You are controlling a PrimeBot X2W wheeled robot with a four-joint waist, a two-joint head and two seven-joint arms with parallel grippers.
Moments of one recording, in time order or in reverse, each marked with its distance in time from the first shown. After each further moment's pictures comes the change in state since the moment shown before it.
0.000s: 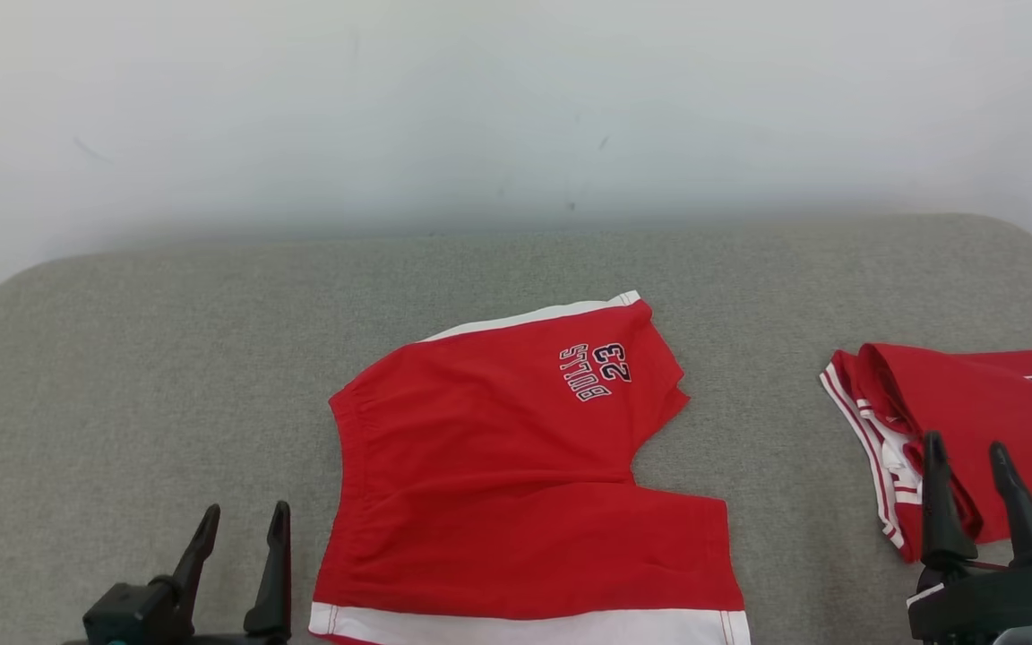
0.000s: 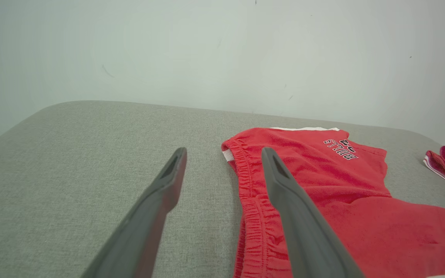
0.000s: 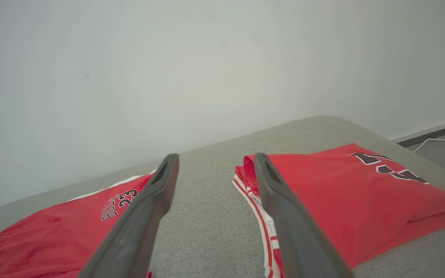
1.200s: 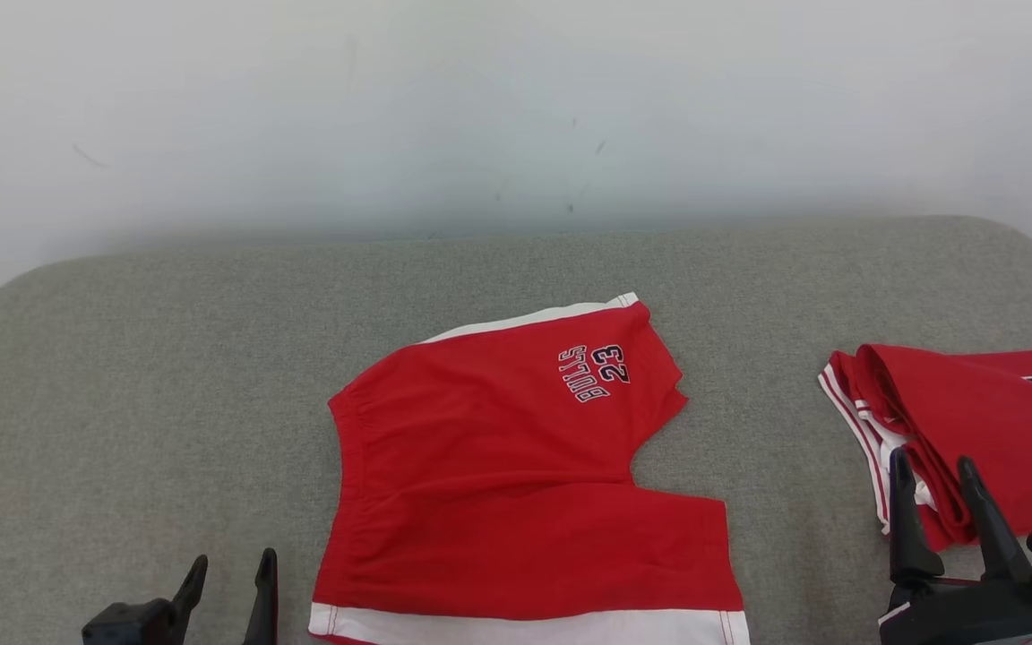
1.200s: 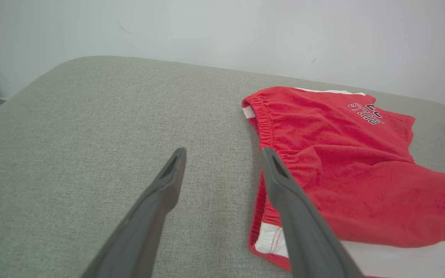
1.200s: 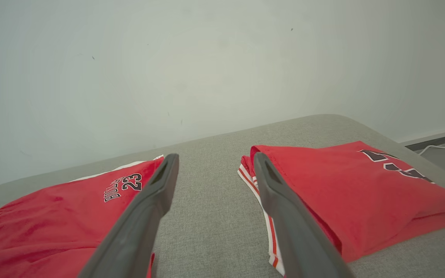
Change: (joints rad) left arm 0.096 -0.045 0.106 -0.049 0.068 0.001 0.176; right arm 0.005 0.025 0.029 0.025 -0.079 0.000 -0.008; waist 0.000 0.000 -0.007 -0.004
